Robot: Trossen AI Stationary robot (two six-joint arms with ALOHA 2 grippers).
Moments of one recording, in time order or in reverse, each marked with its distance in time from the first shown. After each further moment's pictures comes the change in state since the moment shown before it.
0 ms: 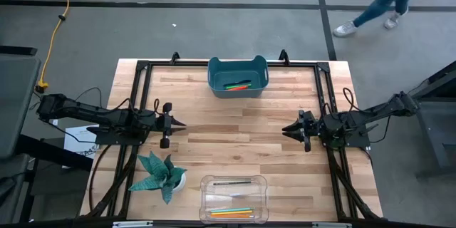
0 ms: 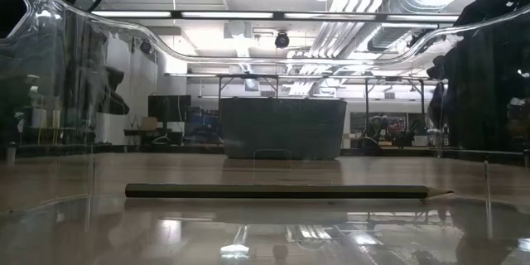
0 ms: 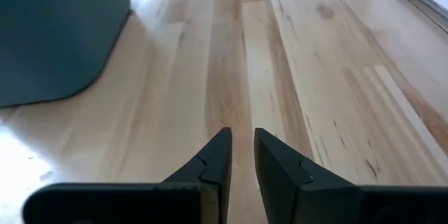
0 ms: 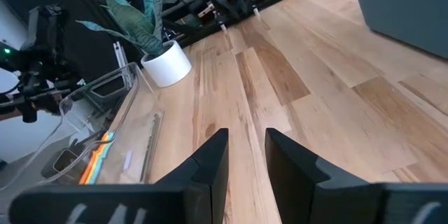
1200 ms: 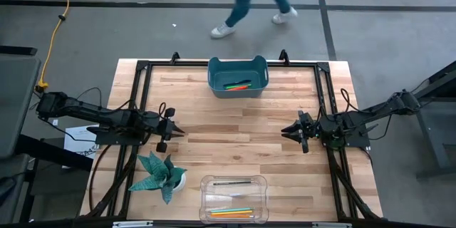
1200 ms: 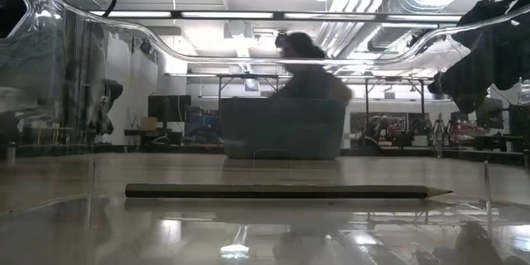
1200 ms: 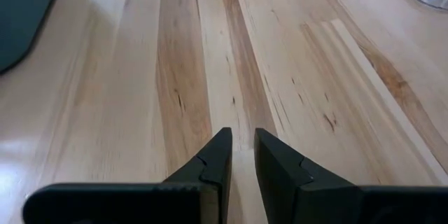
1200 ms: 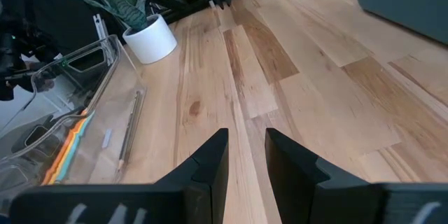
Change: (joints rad) left arm 0.000 0.092 0.001 -0.028 0.134 0.024; right arm -0.001 0.089 0.000 0.000 0.002 -0.024
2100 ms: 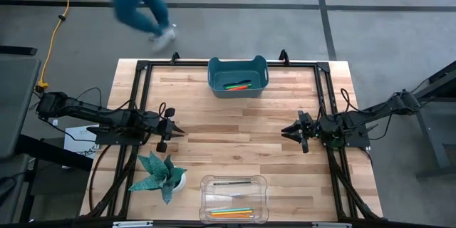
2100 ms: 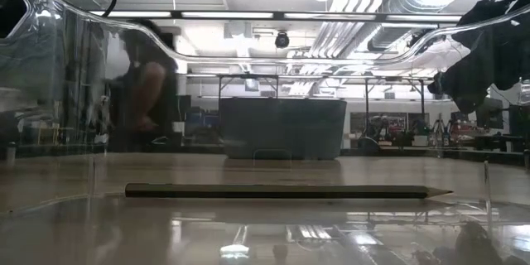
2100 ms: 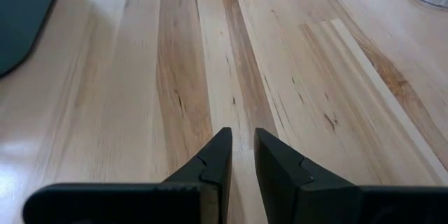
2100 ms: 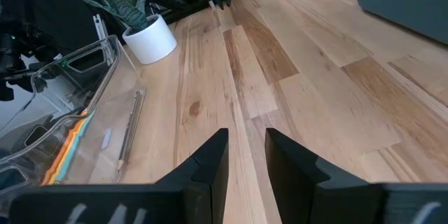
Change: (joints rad) left arm 0.000 0.000 0.000 0.001 0.000 0.011; right arm 0.000 0.000 0.000 0.000 0.001 0.000
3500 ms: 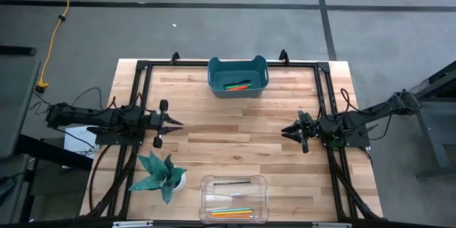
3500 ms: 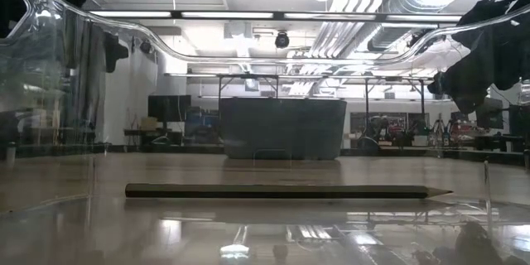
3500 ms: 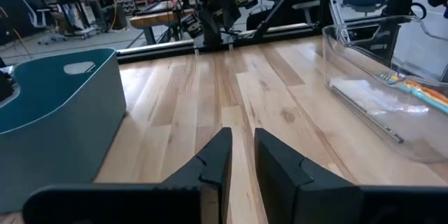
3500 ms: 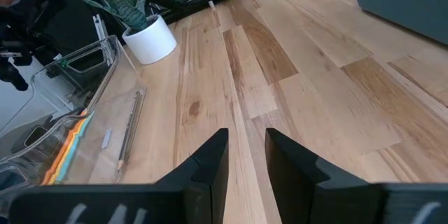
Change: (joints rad) left arm 0.014 -0.439 0.000 0.001 0.003 -0.001; right arm 0.000 0.000 0.000 0.000 0.000 0.000
